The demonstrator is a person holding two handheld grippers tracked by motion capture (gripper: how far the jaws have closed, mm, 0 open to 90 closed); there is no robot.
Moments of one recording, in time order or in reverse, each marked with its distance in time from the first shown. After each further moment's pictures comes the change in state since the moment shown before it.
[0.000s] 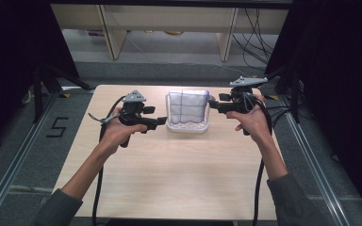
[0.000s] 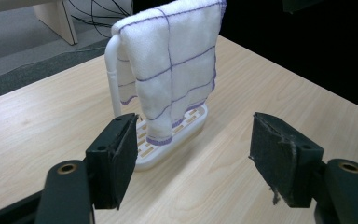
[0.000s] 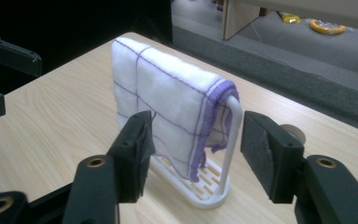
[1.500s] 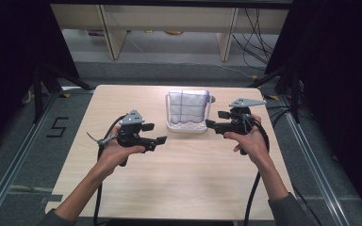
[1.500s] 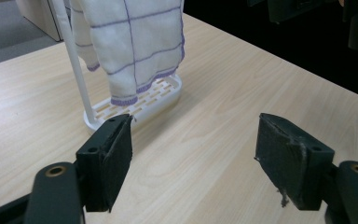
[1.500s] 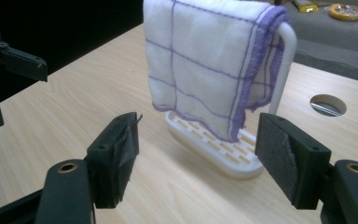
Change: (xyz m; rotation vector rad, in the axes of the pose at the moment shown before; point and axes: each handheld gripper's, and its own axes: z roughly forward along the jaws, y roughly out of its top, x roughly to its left) left arm -0.029 -0.045 -0.012 0.005 -0.046 0.009; right arm 0.023 -0.050 -0.003 -0.009 0.069 0.033
